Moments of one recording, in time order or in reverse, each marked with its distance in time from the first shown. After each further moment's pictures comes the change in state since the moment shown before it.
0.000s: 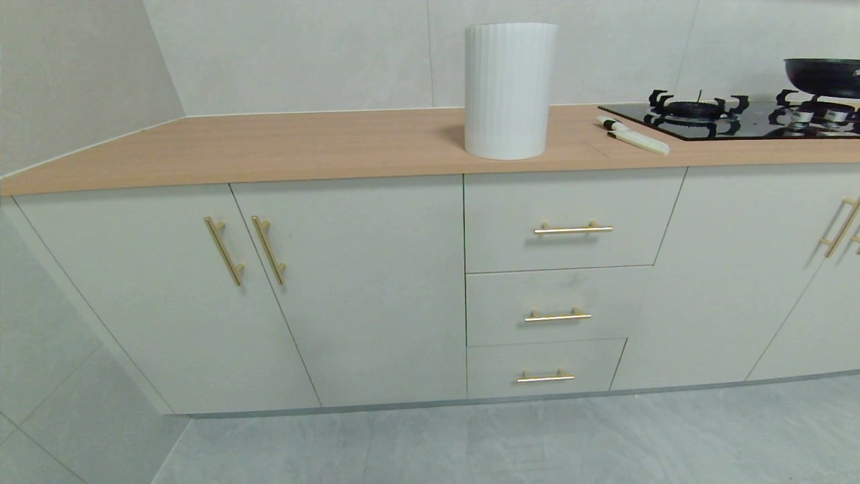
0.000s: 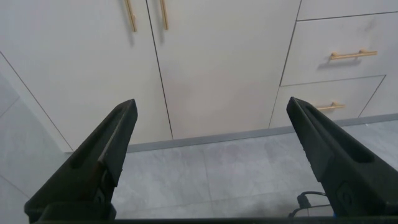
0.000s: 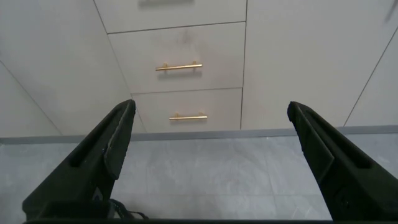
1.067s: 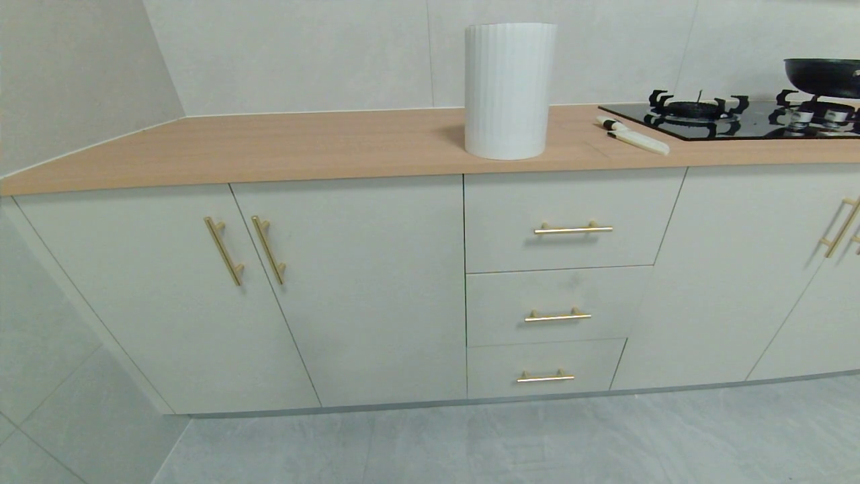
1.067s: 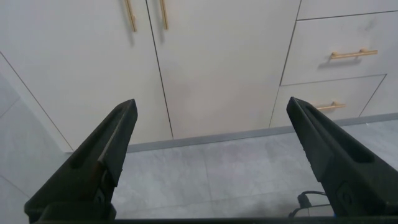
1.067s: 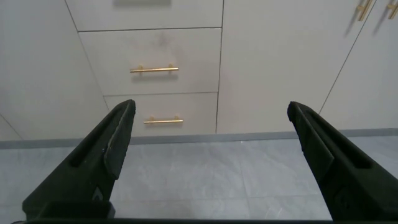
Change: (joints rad) left arm 0.000 0.000 0.000 0.001 0.000 0.004; right arm -0.002 0.001 0.036 -0.043 -0.081 -0.079
